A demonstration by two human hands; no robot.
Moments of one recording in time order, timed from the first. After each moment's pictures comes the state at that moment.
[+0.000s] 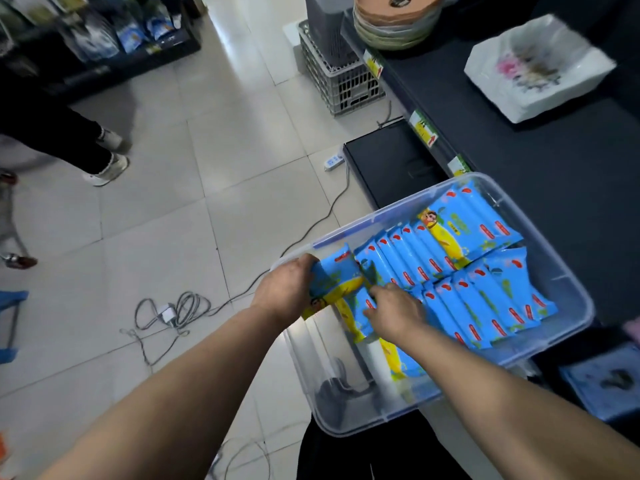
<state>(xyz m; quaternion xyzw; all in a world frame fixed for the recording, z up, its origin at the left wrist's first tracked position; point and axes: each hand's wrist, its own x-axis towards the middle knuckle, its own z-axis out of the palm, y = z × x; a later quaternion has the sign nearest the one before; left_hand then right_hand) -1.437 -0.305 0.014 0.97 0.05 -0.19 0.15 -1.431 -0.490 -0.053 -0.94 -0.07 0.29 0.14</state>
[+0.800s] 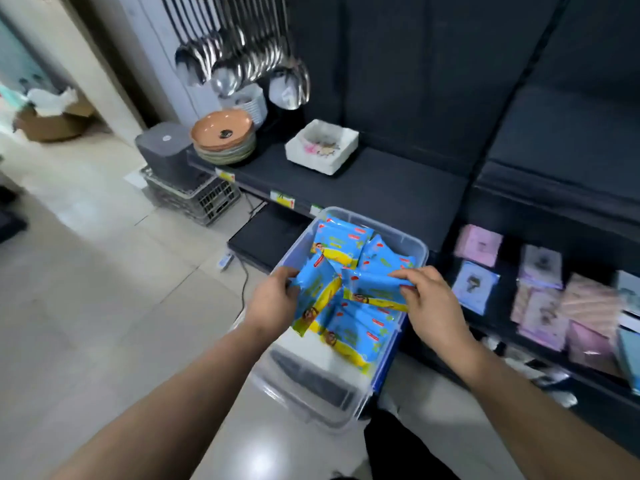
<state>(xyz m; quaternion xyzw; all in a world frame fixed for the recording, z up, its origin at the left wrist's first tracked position) -1.433 -0.346 0.081 0.93 -0.12 -0.15 0.32 -1.555 -0.560 0.071 -0.92 0.19 -0.15 0.32</state>
